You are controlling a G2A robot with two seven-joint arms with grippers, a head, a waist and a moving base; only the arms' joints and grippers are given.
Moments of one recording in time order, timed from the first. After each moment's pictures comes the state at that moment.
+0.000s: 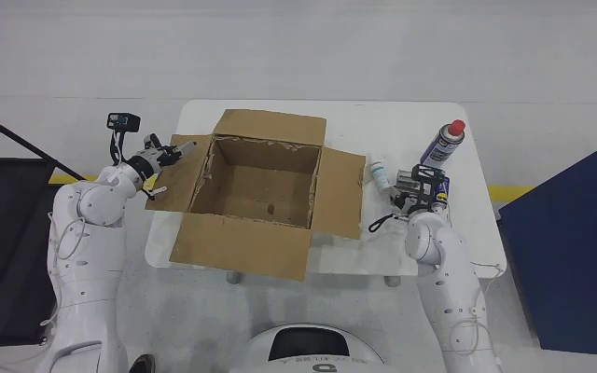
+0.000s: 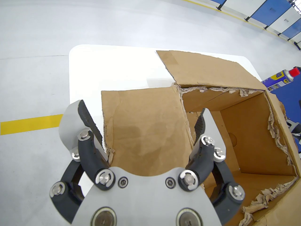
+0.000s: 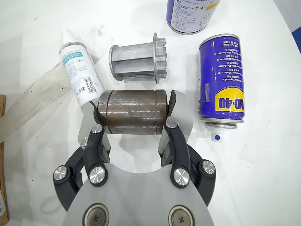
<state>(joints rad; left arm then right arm) 1.21 -1.20 -1.72 -1.34 0.84 -0.48 -0.65 -1.52 -1.41 1.52 -1.59 -1.31 0.29 0.59</state>
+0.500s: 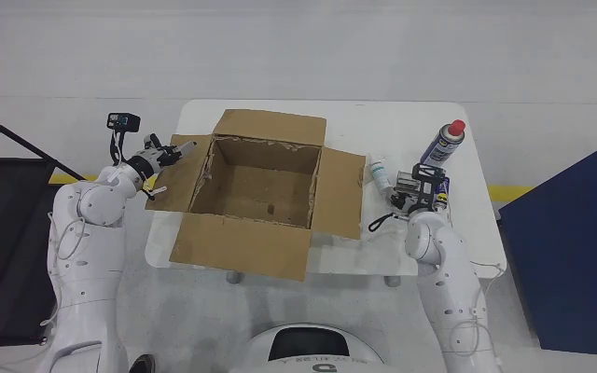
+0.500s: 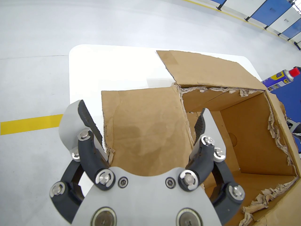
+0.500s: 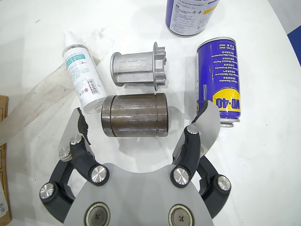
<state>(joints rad) 1.21 -1.20 -1.72 -1.34 0.84 -0.48 -0.65 -1.52 -1.41 1.52 -1.61 -1.32 0.30 0.60</state>
